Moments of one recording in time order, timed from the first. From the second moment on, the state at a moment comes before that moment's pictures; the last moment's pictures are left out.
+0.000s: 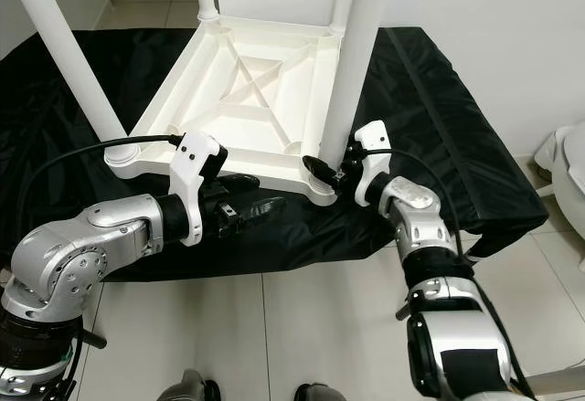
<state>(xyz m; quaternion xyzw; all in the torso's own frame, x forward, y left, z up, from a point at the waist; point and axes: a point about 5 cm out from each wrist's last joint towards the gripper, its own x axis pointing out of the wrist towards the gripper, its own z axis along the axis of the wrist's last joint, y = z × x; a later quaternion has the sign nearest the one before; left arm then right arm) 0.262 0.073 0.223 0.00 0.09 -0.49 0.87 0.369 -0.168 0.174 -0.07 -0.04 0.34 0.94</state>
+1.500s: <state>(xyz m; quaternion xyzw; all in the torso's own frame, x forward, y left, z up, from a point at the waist) 0.255 0.068 0.222 0.00 0.09 -0.51 0.86 0.352 -0.104 0.168 0.03 -0.07 0.00 1.00</state>
